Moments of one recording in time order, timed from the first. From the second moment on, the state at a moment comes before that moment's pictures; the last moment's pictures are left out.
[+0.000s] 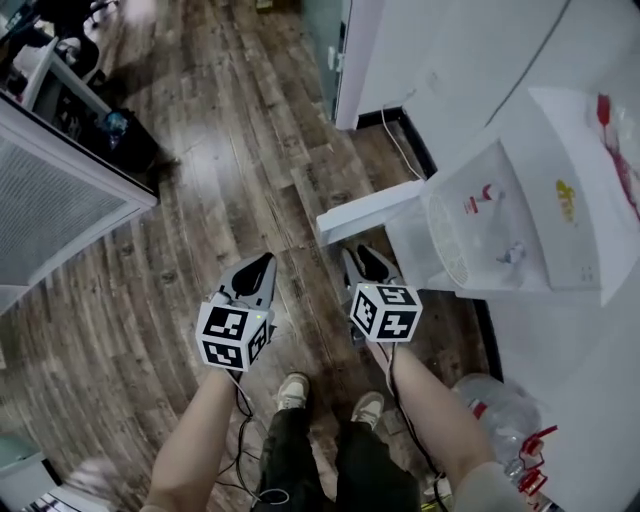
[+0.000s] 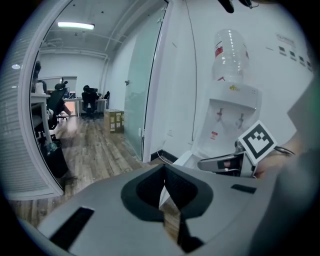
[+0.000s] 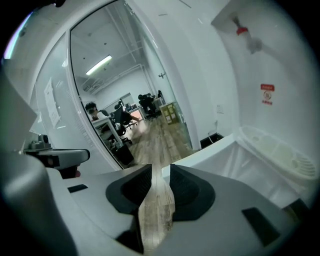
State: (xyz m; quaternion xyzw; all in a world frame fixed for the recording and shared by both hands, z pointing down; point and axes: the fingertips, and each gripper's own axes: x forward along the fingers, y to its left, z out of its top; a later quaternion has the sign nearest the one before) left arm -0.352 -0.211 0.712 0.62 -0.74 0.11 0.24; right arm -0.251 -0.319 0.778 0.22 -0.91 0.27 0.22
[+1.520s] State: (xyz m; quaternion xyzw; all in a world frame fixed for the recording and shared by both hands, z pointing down) left arm -0.131 -0.232 0.157 0.76 -0.64 0.10 0.01; right arm 0.033 -0.257 0.114 0.32 -0.95 -0.02 0.04
